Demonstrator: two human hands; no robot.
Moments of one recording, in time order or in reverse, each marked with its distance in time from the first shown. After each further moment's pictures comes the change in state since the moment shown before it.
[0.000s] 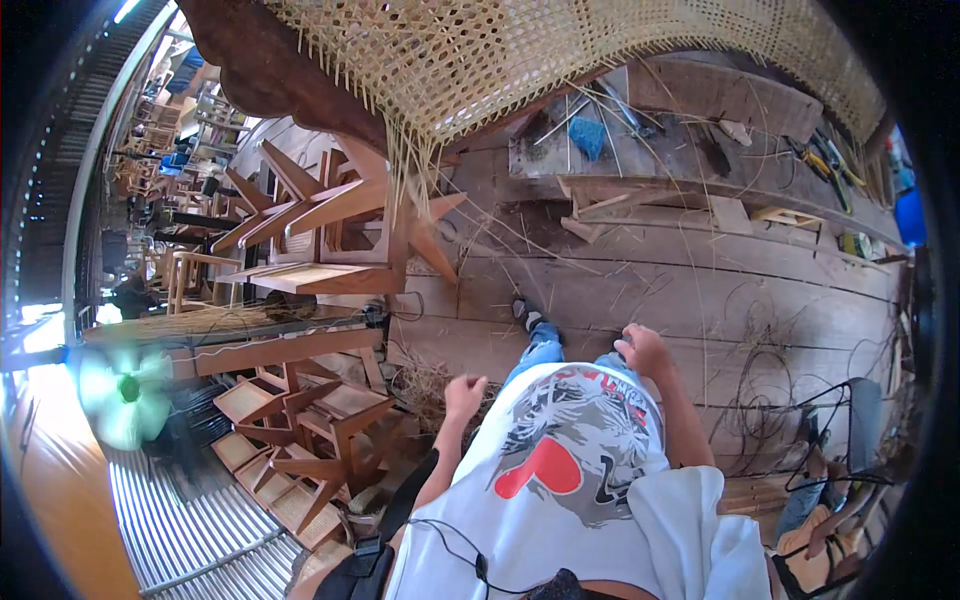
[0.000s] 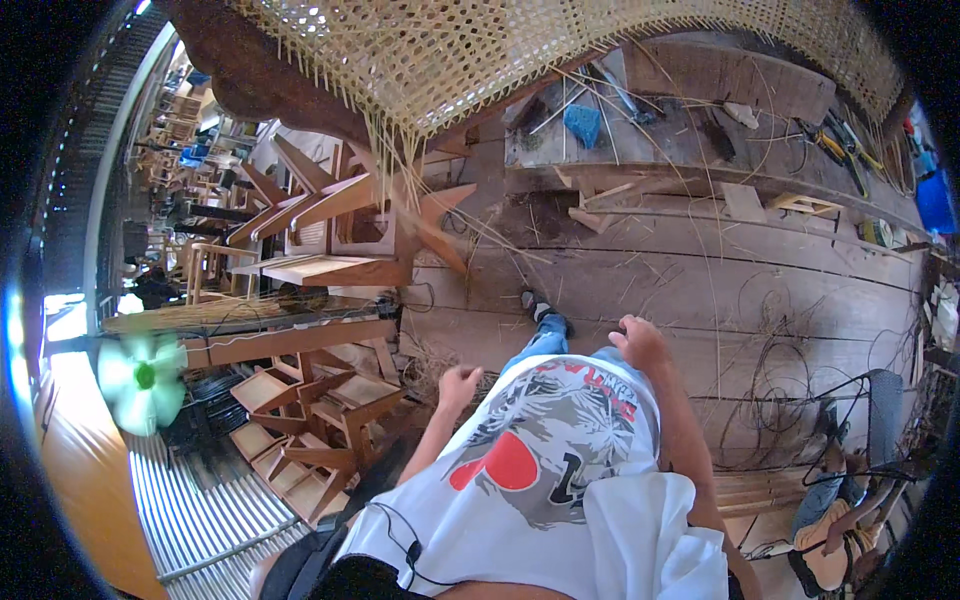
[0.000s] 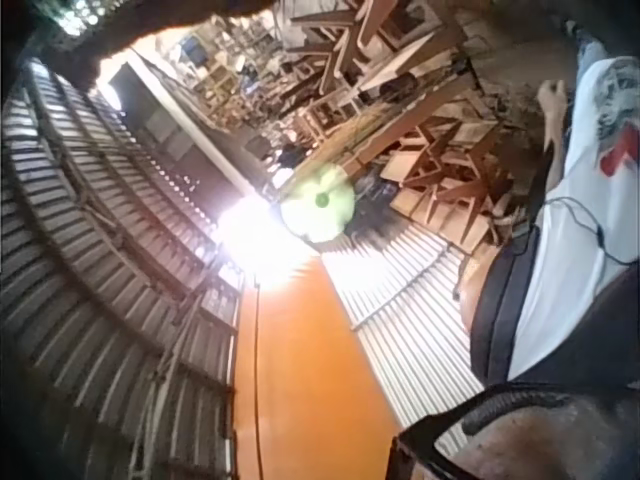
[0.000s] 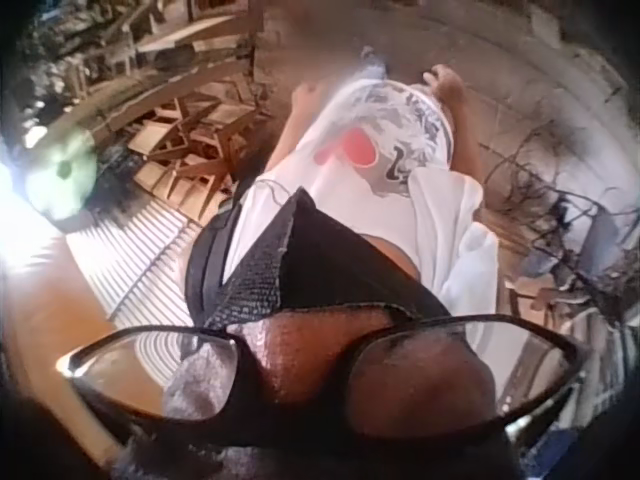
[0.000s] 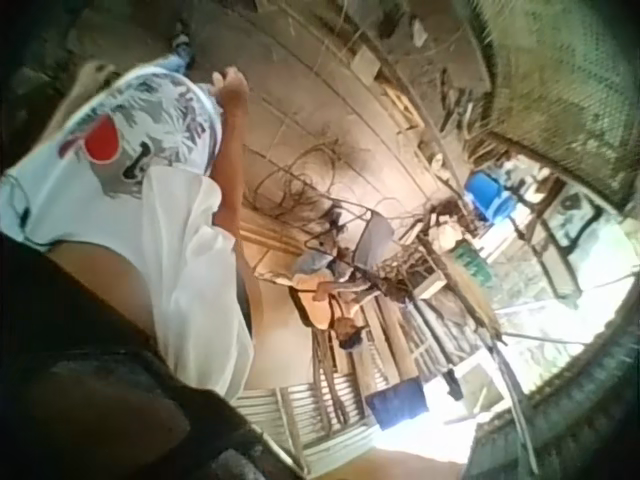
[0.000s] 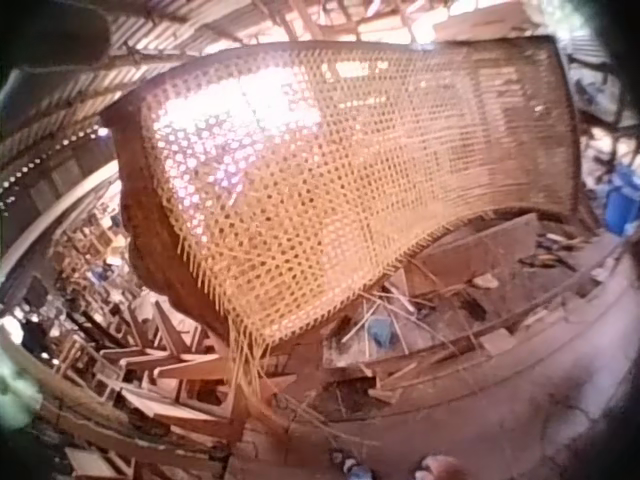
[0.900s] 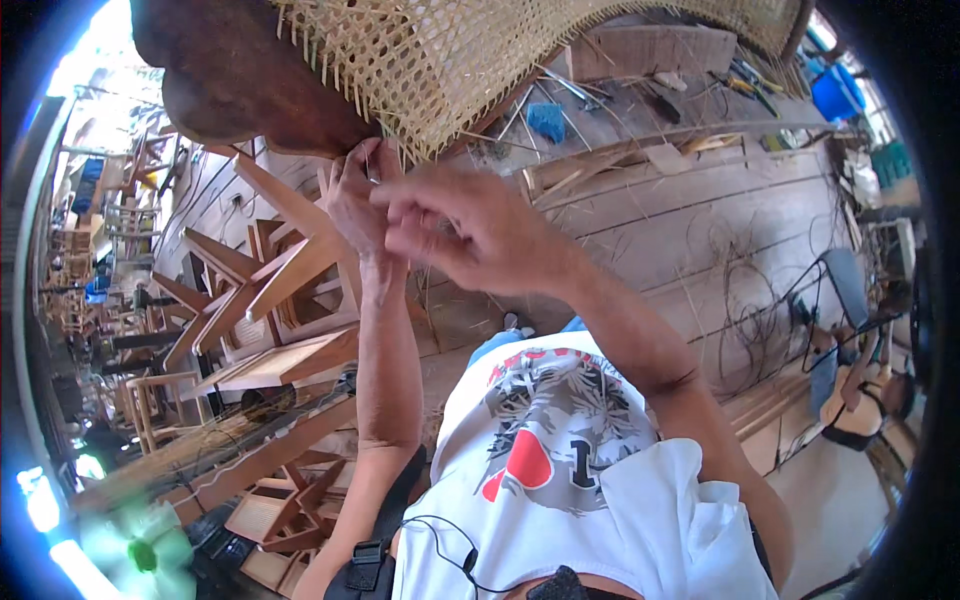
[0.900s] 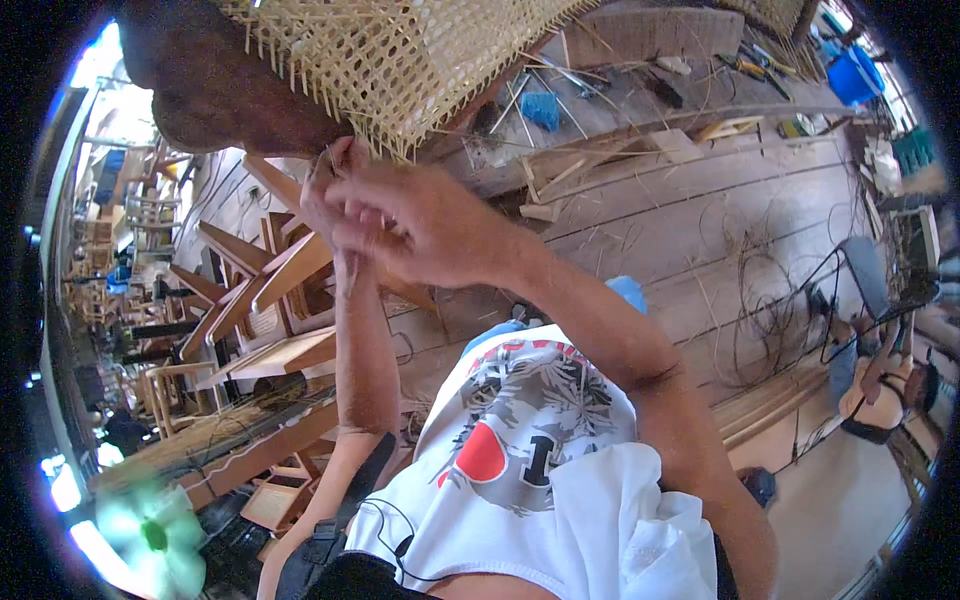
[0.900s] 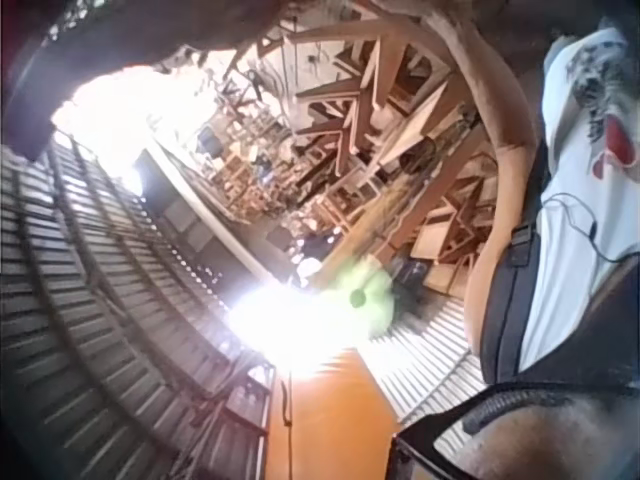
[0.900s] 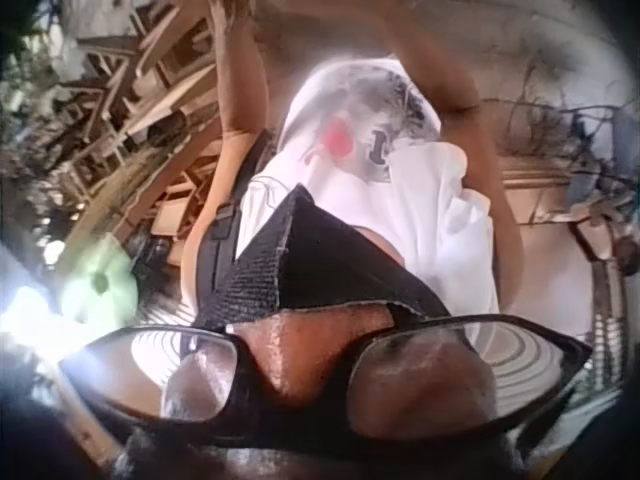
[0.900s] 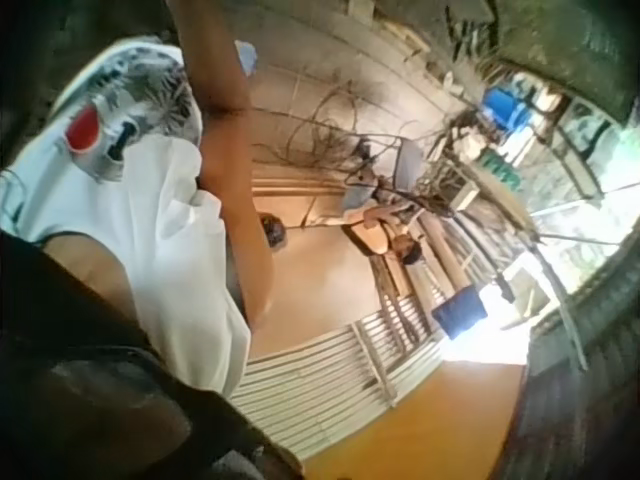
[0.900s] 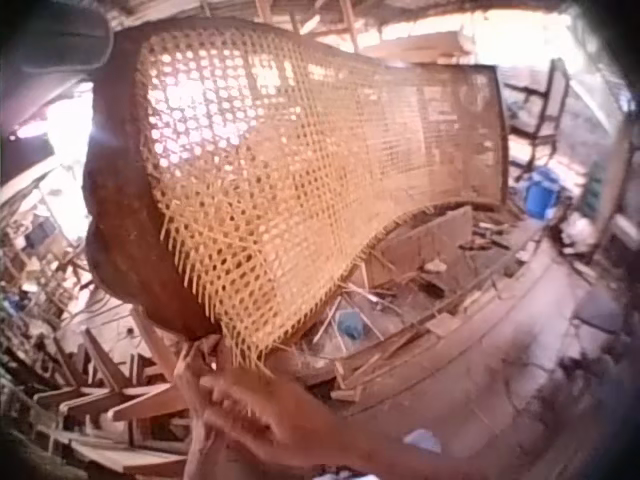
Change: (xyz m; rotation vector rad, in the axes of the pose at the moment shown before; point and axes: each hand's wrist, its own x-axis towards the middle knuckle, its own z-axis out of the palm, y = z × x) left_hand 0.181 0.297 -0.268 -0.323 0.719 1.105; right_hand 0.107 -0.435 -0.074 0.381 0.491 -0.974
